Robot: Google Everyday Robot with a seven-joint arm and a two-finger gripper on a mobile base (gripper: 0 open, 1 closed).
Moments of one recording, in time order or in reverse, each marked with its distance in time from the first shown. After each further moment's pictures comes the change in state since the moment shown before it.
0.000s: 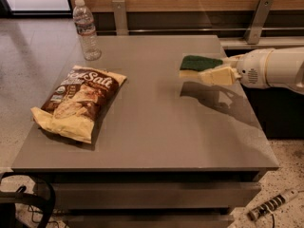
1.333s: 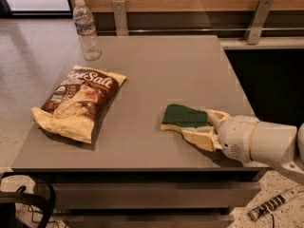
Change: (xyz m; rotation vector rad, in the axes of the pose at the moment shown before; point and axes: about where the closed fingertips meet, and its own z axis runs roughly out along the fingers) arm 0.087 0.149 -0.013 -0.106 -0.033 -0.010
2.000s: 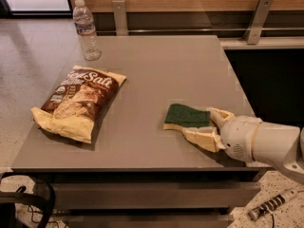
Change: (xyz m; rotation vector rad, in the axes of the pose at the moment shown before) arm 0.004 -0.003 -0.001 0.003 -0.002 0.009
